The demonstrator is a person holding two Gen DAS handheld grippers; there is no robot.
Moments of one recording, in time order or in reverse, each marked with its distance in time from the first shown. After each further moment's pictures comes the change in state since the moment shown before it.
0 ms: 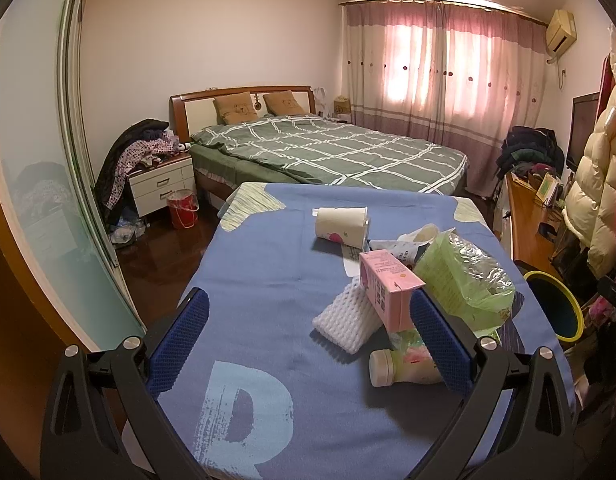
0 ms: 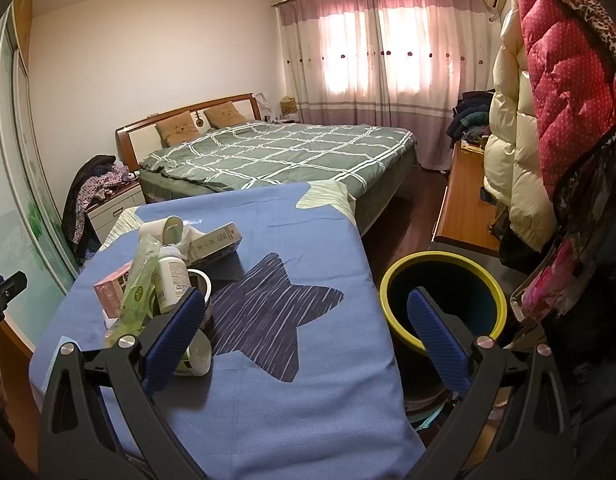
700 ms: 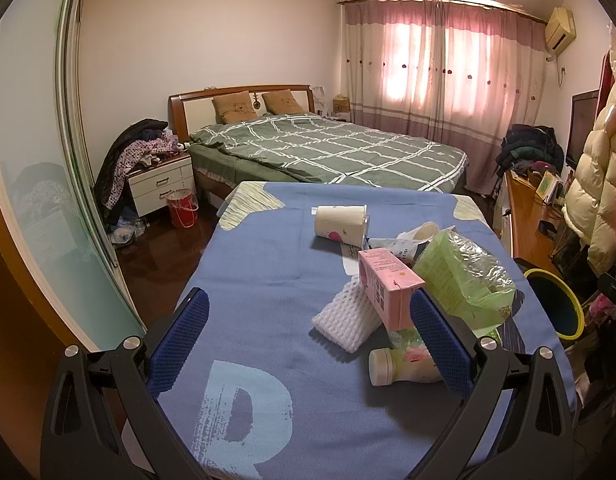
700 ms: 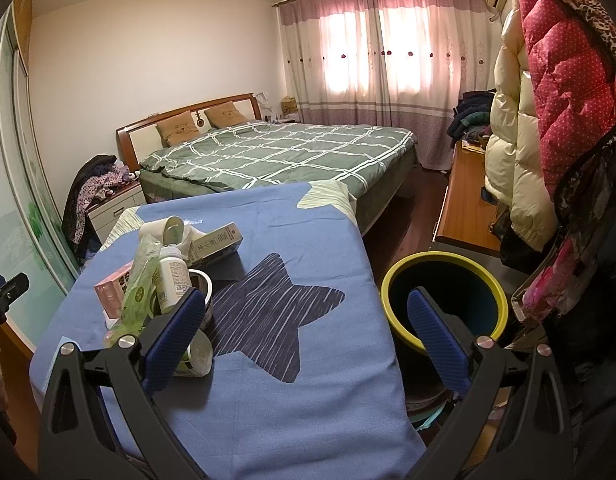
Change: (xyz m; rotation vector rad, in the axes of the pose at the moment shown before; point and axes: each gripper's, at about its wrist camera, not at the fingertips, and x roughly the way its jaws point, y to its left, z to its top) left arm 0.001 -0.002 0.000 0.002 0.001 0.003; right arm 0.001 0.000 0.000 0.001 0.000 0.001
